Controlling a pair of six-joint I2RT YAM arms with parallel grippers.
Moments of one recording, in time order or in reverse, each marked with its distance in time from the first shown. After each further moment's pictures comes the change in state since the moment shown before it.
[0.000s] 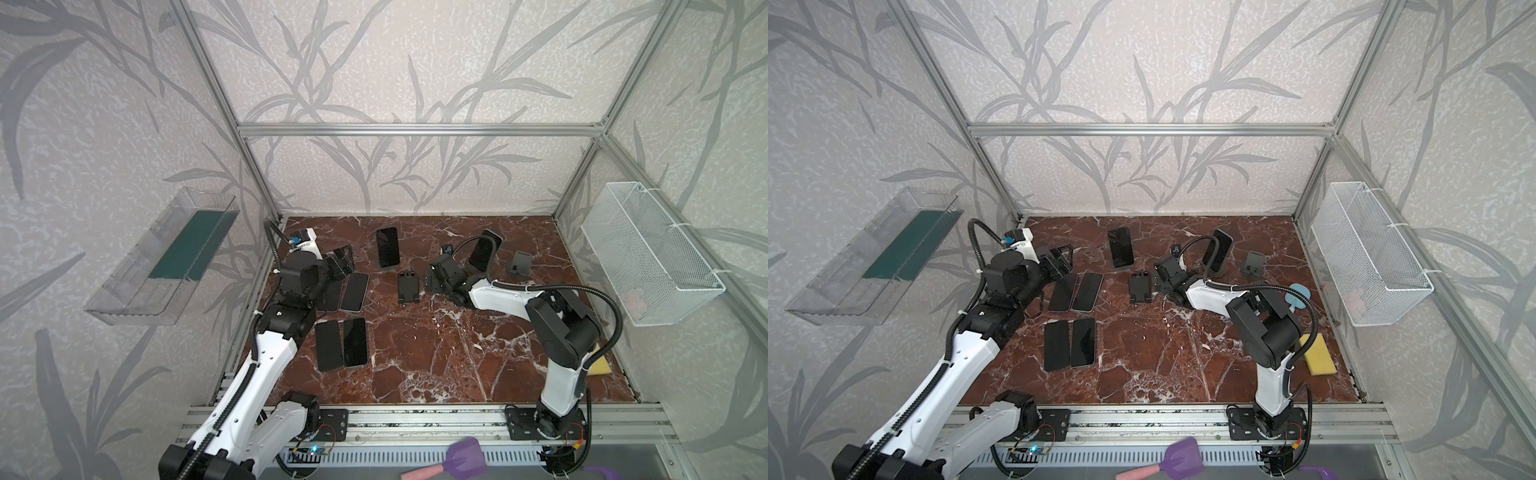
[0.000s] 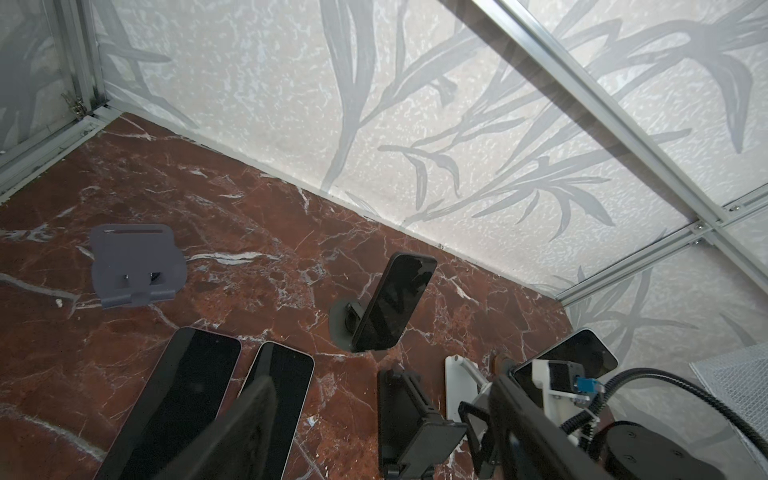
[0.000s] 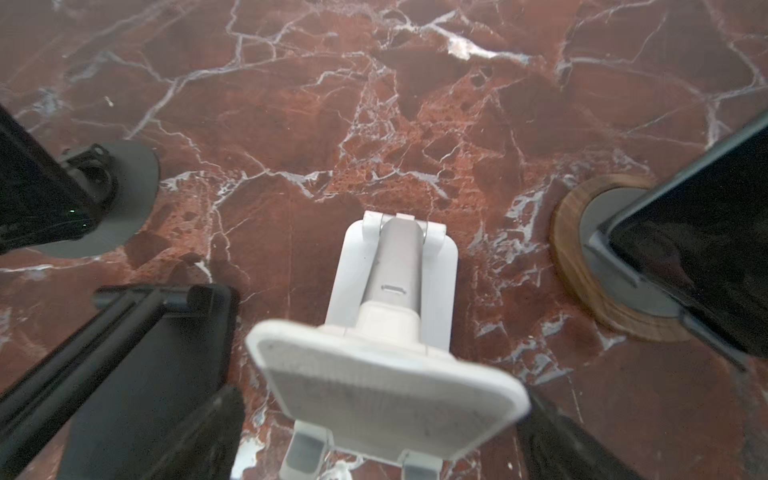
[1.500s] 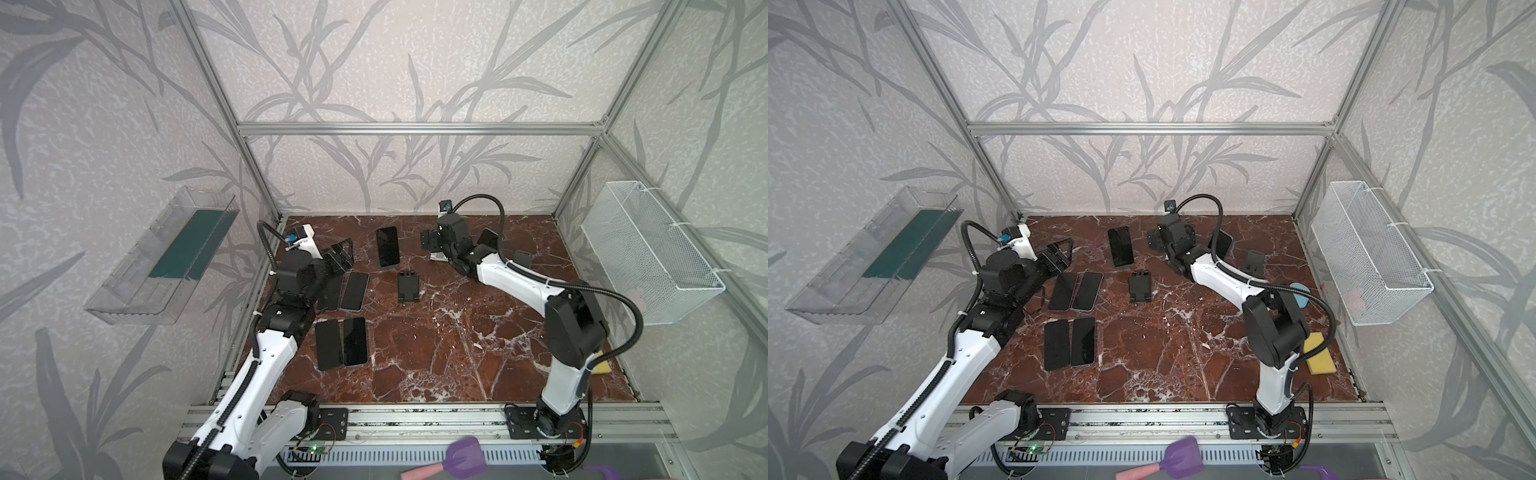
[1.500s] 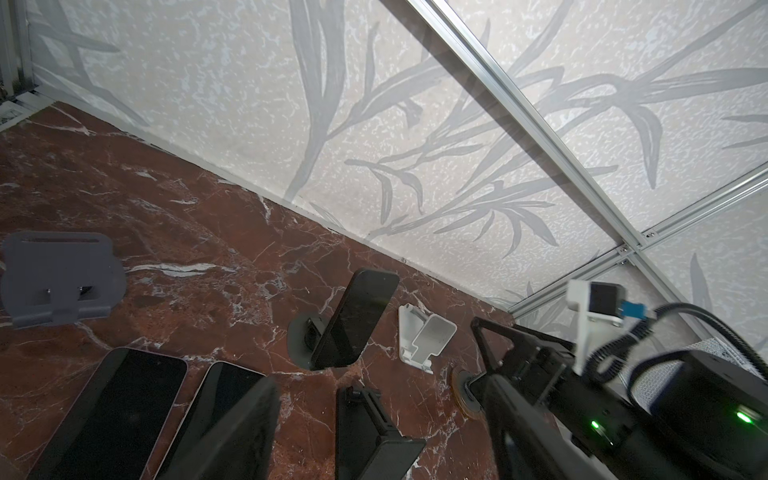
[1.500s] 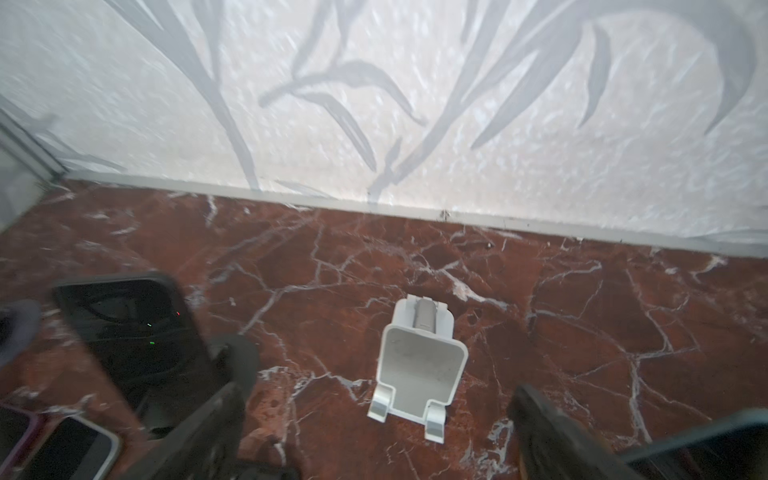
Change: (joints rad) left arm 0.037 0.008 -0.024 0.104 0.098 -0.078; right arm 0.000 -0.113 0.235 0.047 -0.010 -0.253
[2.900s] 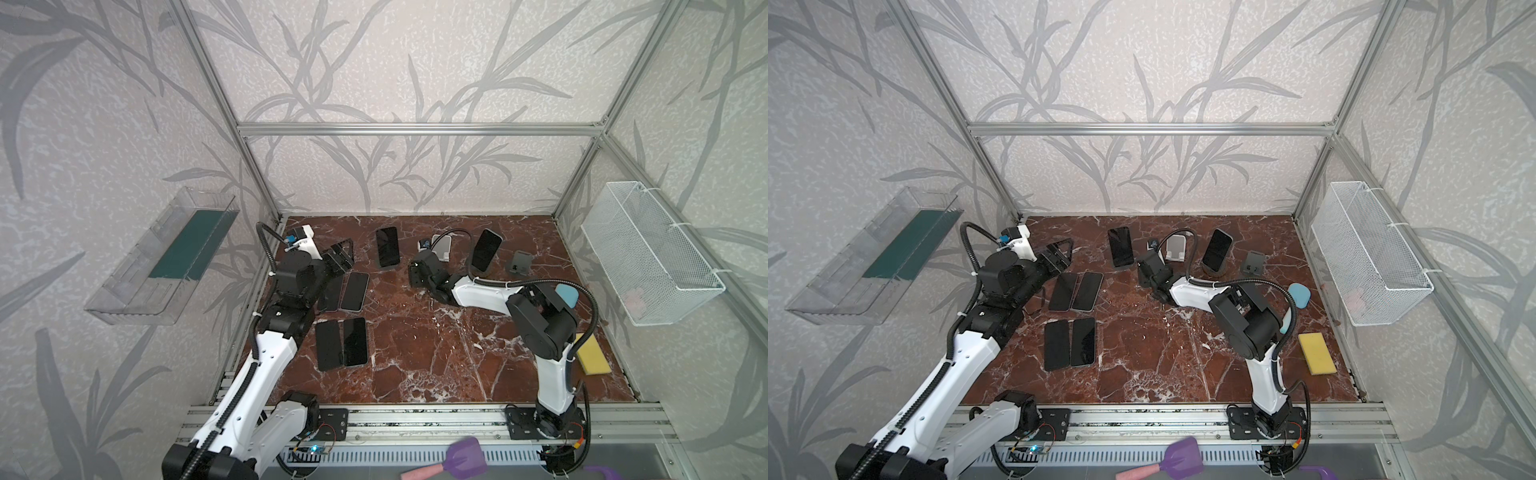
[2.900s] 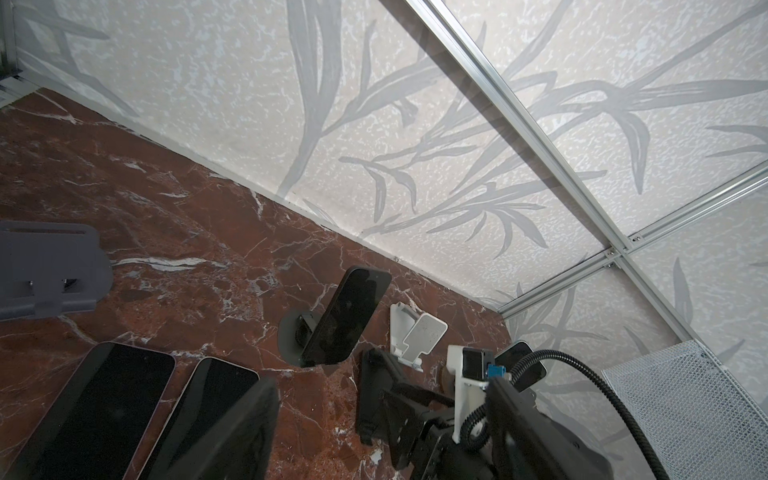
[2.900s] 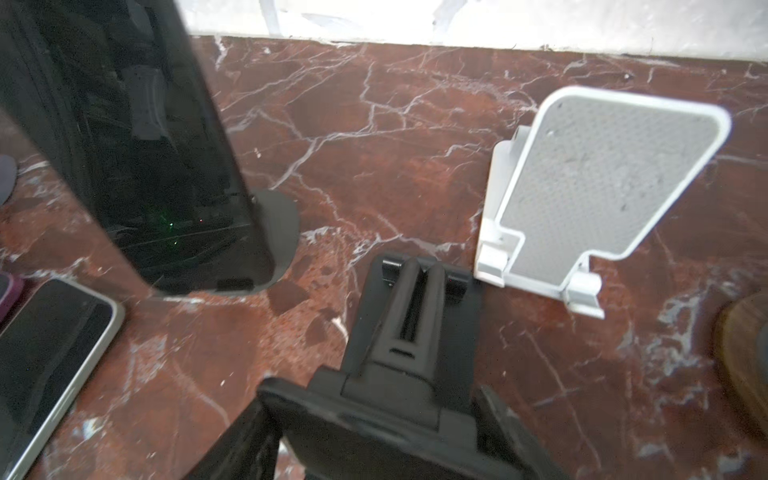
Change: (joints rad) left arm 0.001 -0.003 0.000 0.000 0.015 -0.028; right arm 0.052 0.245 -0.065 0.089 -0.064 0.155
